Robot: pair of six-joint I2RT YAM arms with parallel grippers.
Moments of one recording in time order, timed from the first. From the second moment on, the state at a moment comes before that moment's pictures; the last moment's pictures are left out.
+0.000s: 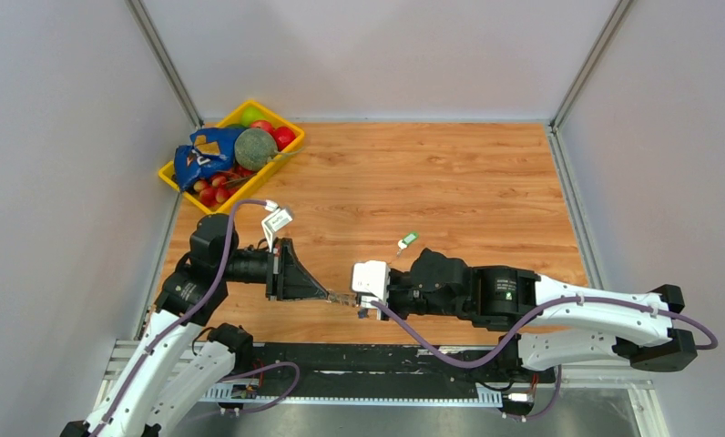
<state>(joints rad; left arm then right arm) -0.41 0.62 0.76 -0.48 1.14 -0.57 1.42 1.05 1.13 -0.51 0.07 -0.25</state>
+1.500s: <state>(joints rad) -0.43 0.55 0.29 0.09 0.95 -1.44 1.42 1.01 1.12 -0.49 0.15 -0.27</state>
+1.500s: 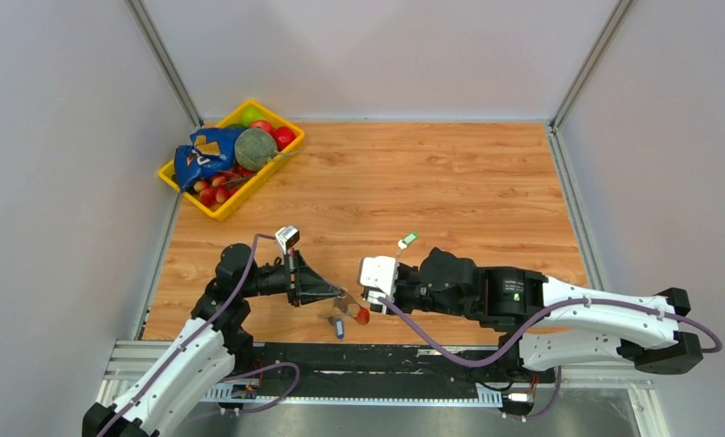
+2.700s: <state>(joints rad) -0.43 0.38 0.21 0.06 0.83 -1.63 1.58 1.07 0.89 -0.19 0.21 -0.91</state>
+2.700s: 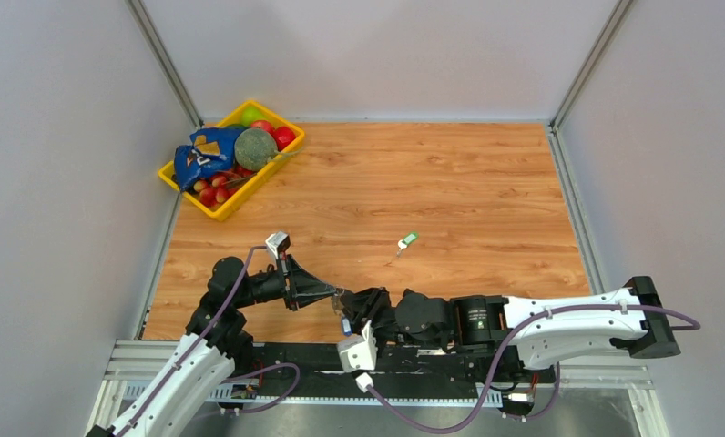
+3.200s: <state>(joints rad) -0.44 0.37 0.20 0.09 0.83 -1.65 1.62 1.13 0.84 -0.08 0.32 -1.00</state>
